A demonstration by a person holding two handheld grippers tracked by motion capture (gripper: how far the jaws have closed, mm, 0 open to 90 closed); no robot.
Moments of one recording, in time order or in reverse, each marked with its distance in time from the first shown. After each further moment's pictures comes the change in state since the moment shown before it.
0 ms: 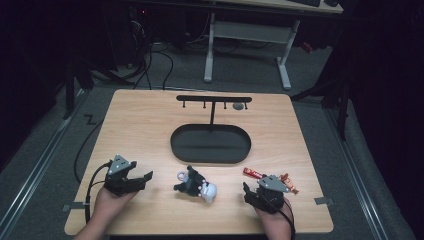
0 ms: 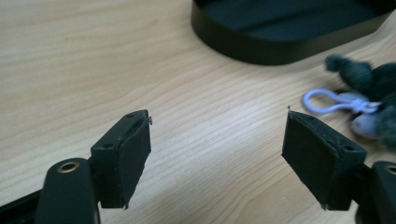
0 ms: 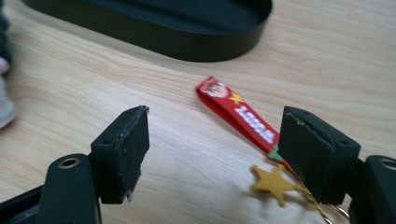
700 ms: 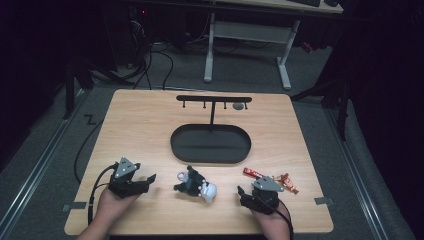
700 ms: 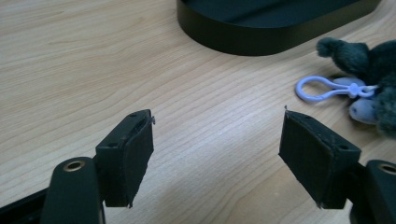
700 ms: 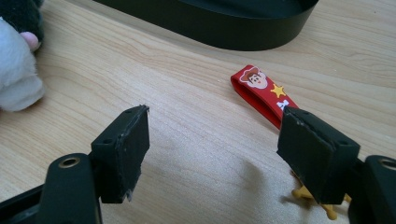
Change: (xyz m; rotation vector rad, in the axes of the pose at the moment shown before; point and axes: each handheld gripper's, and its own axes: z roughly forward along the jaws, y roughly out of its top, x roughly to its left) left arm -0.013 -0.002 0.004 0.003 0.000 0.070; right arm 0.006 -0.006 0.011 0.030 0.094 -0.033
